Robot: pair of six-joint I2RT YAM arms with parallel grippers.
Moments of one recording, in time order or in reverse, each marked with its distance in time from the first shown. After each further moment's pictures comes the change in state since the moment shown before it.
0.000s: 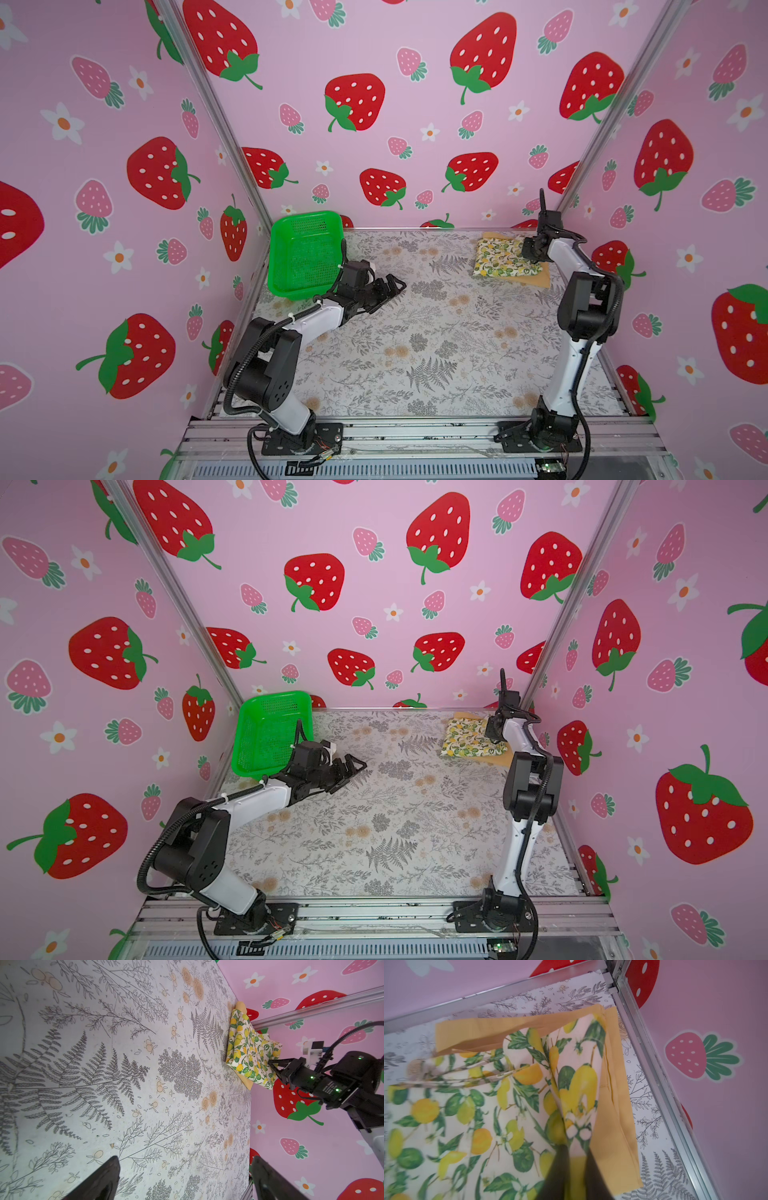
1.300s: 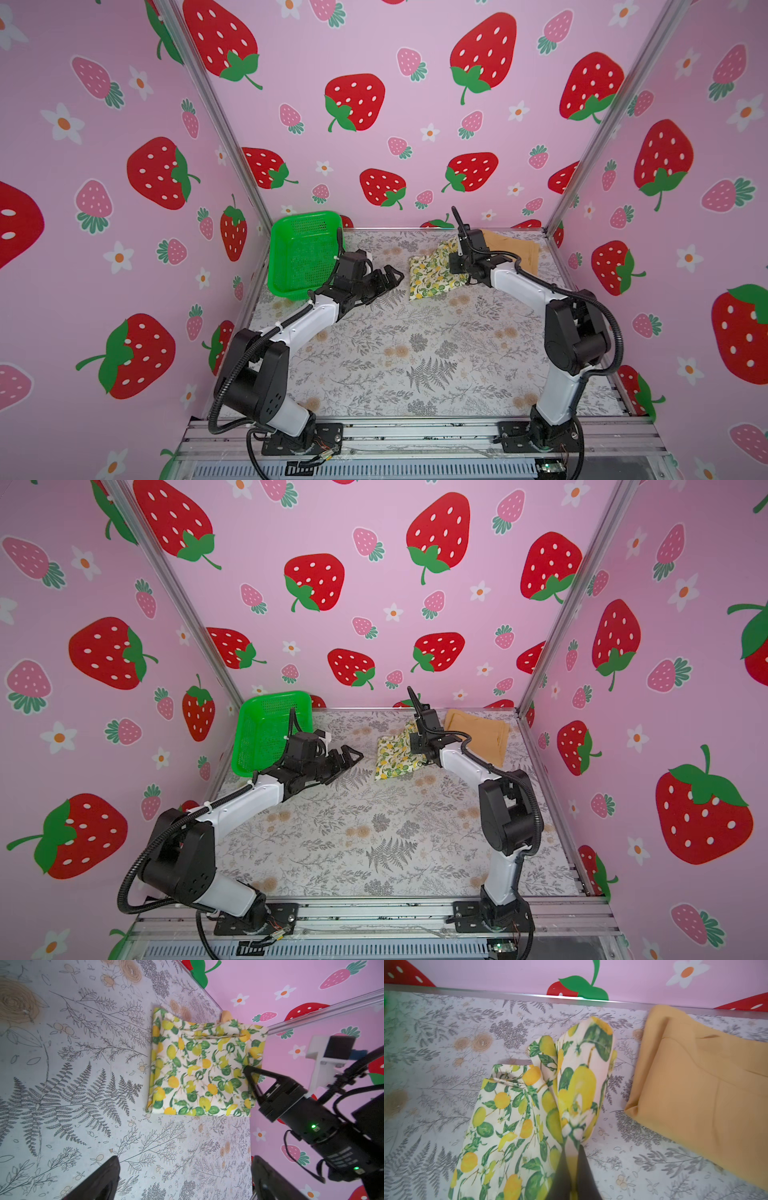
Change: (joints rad) left arm 0.000 -0.067 0.073 -0.109 -0.068 0.036; right arm 0.521 -0.299 -0.354 0.251 0.038 0.053
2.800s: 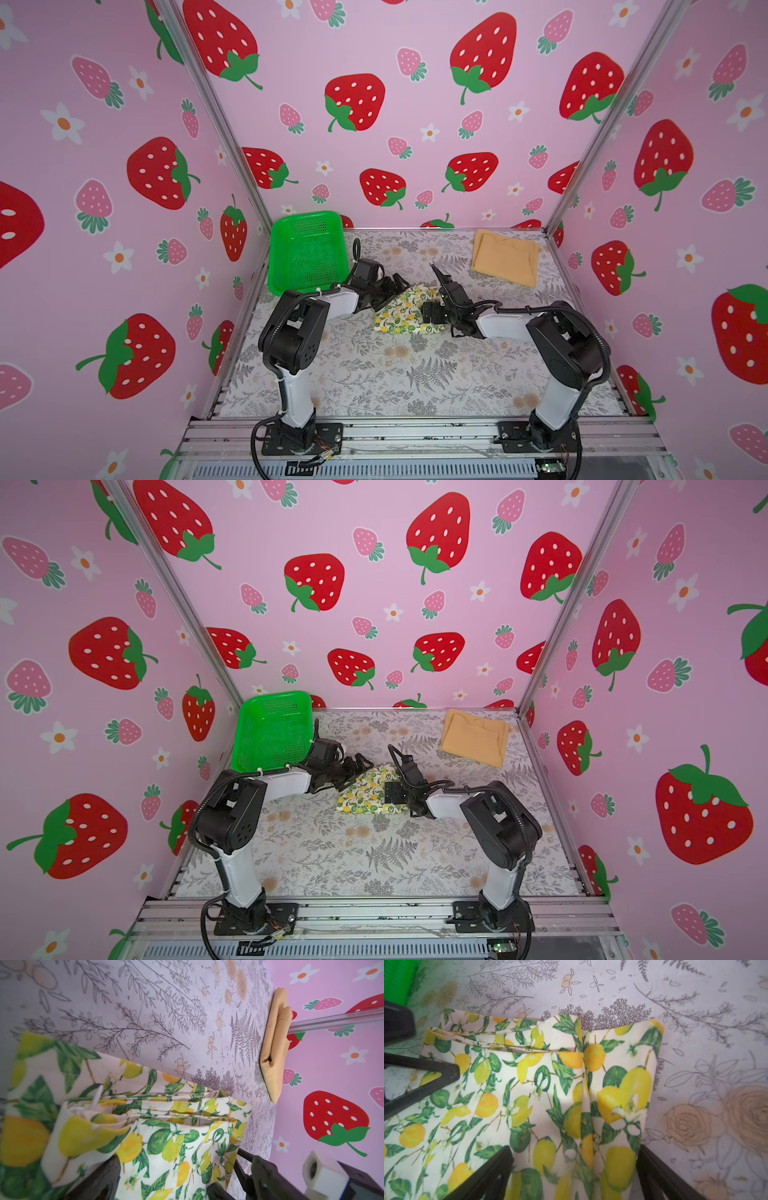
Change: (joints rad) left arm -0.003 0.360 0.095 0.126 0.043 -0.042; right arm 0.254 -0.079 -0.581 0.446 -0.138 0.297
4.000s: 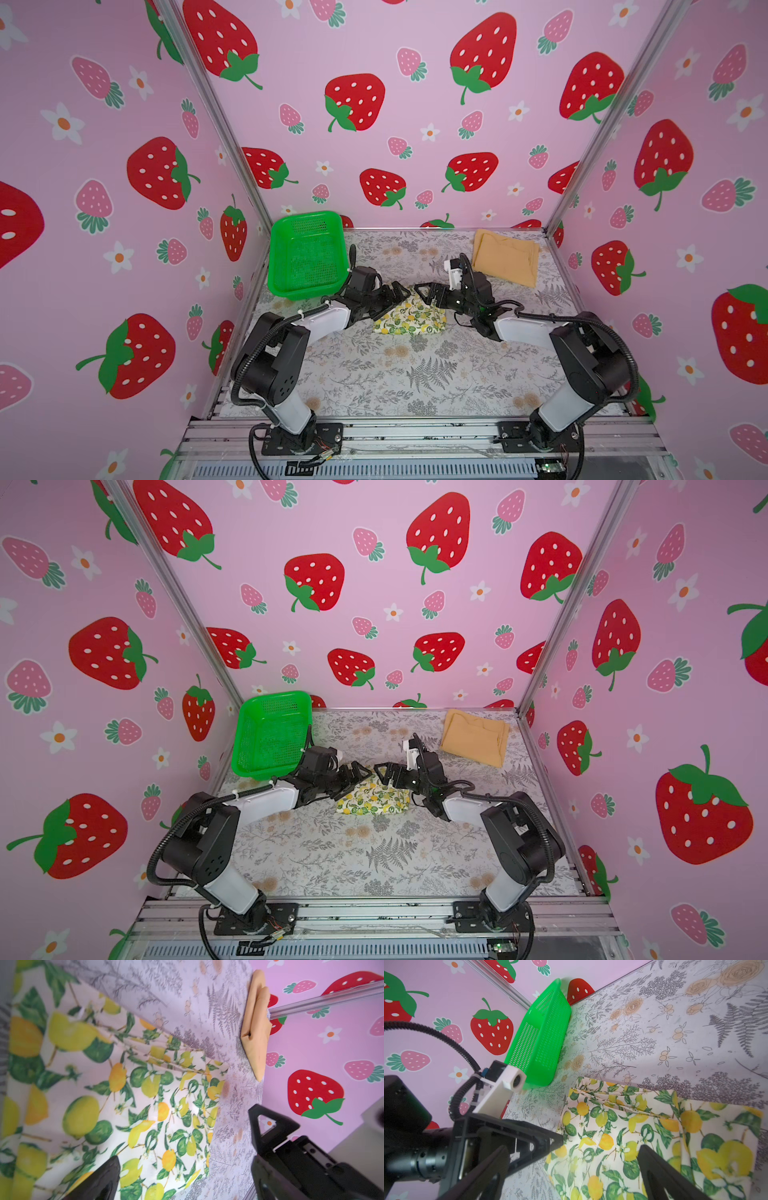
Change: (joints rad) left arm -0.037 -0.246 -0.145 -0.029 0.000 -0.014; right arm -0.075 -0.167 -0.108 0.376 -0.393 0.196
